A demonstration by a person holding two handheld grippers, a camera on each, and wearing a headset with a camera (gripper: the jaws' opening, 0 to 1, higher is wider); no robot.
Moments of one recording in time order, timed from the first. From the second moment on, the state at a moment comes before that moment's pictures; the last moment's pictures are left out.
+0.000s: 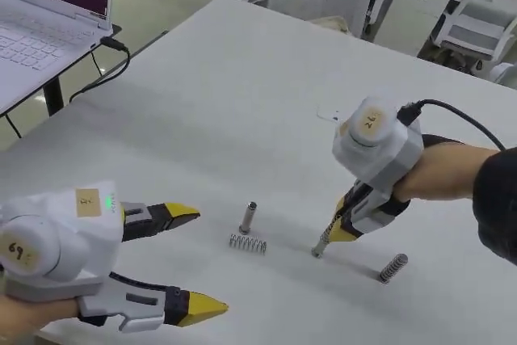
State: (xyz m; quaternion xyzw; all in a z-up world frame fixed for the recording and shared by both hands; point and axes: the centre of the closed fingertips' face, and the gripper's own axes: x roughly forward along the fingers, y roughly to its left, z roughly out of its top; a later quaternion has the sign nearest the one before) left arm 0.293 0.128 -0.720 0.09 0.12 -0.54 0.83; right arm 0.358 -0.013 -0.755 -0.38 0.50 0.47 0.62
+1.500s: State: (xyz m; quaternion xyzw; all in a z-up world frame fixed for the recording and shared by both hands) left arm 0.292 0.130 -0.719 0.09 0.12 -0.54 0.83; right arm 0.359 -0.008 -0.768 -0.37 0.48 0.47 0.63
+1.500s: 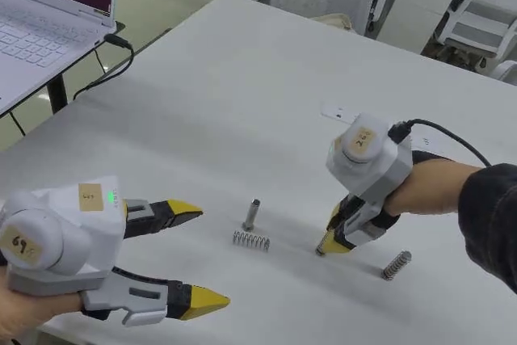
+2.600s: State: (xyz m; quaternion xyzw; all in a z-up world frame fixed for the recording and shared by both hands) left arm 0.291 0.133 -0.720 0.09 0.13 -0.53 0.83; right arm 0.350 0.072 -0.782 -0.39 0.42 0.54 0.61
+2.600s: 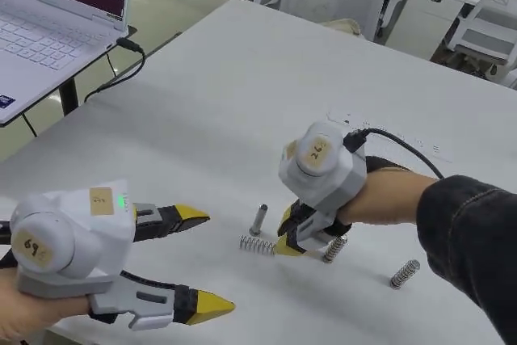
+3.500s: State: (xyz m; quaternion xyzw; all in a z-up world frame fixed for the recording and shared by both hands) left arm 0.292 0.139 -0.723 0.09 0.13 -0.53 0.83; right arm 0.350 0.077 -0.801 -0.40 0.42 0.54 0.61
